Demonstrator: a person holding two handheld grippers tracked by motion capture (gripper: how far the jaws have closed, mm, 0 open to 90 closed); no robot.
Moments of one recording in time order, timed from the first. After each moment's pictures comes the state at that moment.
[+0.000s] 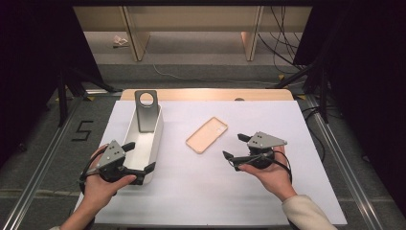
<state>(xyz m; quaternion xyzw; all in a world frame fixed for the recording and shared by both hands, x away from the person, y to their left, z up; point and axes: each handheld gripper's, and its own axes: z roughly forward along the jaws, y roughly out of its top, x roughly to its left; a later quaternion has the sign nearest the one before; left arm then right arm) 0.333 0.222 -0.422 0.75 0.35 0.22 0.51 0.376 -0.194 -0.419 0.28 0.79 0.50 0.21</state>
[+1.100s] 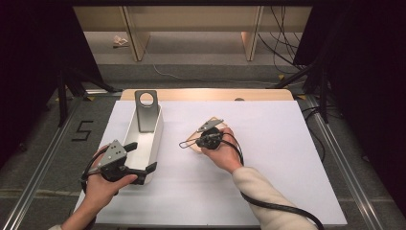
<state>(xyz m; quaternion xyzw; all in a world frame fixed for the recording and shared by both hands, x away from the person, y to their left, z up) 0.335 0.220 -0.423 0.76 0.34 0.21 0.52 0.455 -0.078 -0.460 0.30 0.88 0.35 0.13</state>
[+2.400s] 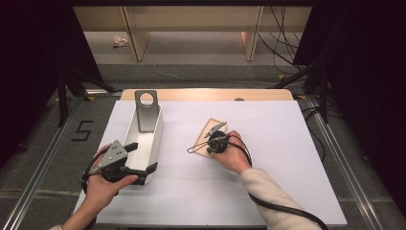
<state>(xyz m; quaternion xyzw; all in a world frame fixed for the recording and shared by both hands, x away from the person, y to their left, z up) 0.334 0.218 -0.423 0.76 0.34 0.21 0.52 0.455 -0.102 -0.473 0.30 0.91 0.26 0.11</state>
